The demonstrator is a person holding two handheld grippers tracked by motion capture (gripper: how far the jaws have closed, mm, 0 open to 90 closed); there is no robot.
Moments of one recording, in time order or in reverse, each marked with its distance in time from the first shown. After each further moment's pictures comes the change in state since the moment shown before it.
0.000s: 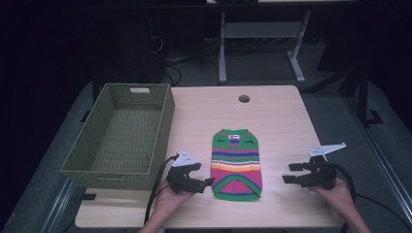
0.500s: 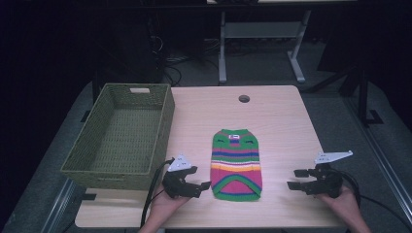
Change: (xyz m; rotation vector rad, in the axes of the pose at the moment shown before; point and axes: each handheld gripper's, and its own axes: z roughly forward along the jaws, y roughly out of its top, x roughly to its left) left arm -0.004 -0.011 -0.013 -0.004 0.008 -0.007; right arm 0.005 -0.021 -0.009 -0.002 -0.028 0.024
